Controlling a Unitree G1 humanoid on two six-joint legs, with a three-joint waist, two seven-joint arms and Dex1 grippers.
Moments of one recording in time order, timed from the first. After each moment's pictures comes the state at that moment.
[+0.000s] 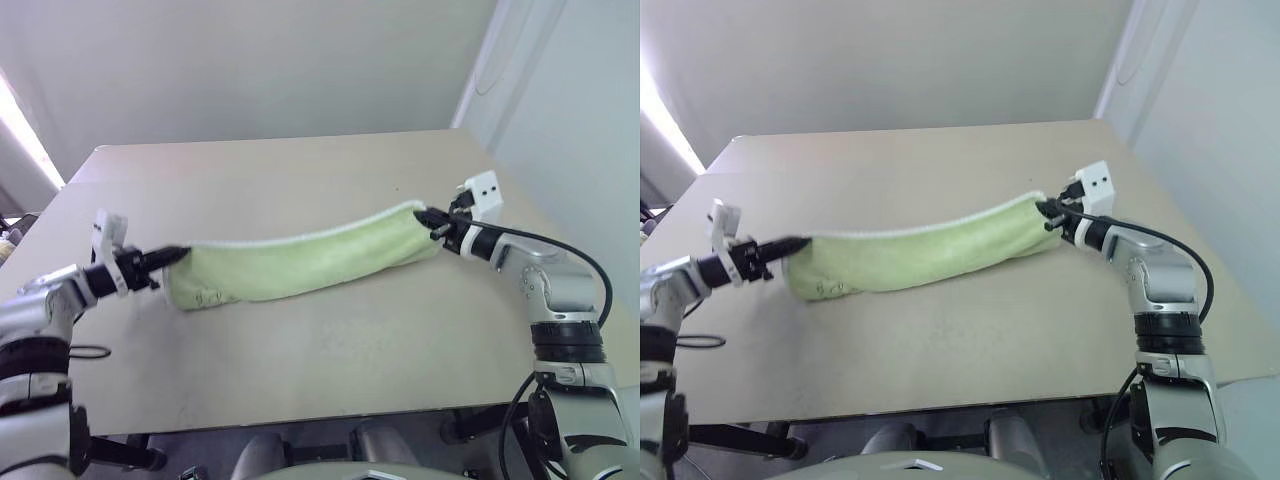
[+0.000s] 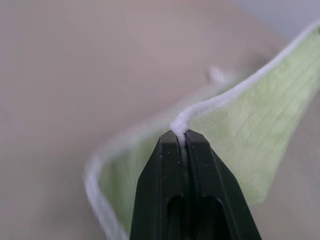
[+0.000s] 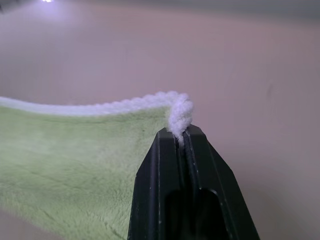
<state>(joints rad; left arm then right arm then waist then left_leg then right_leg) -0.54 0.77 0.26 0.61 -0.48 0.49 -1.13 -0.56 -0.52 -0.13 0.13 0.34 0.59 0.66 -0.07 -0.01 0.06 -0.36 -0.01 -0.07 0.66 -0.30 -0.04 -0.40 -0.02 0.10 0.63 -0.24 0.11</state>
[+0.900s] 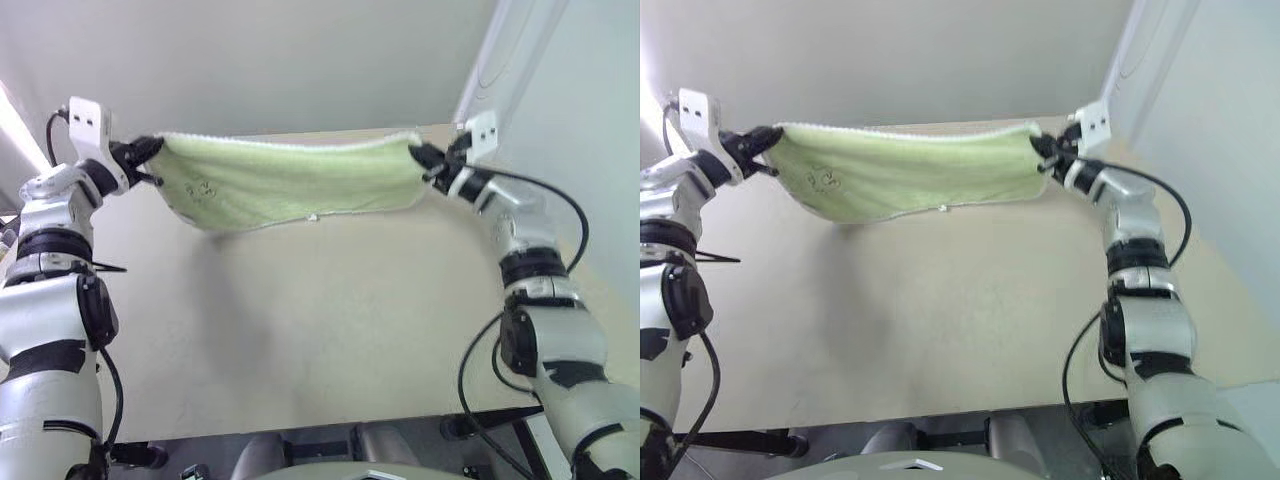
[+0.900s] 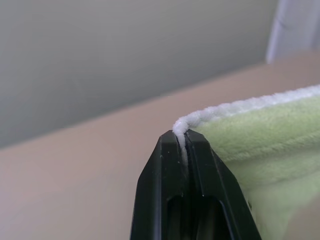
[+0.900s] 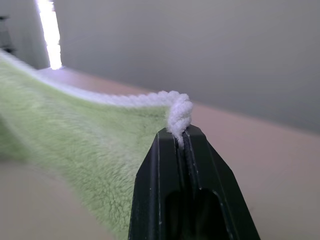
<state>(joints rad) -1.06 0.74 0.21 1.28 -0.14 -0.11 -0.92 -0.82 -0.46 -0.15 0.70 0.28 0.10 0.85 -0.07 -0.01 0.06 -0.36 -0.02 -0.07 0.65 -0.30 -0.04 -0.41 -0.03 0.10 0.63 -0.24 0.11</state>
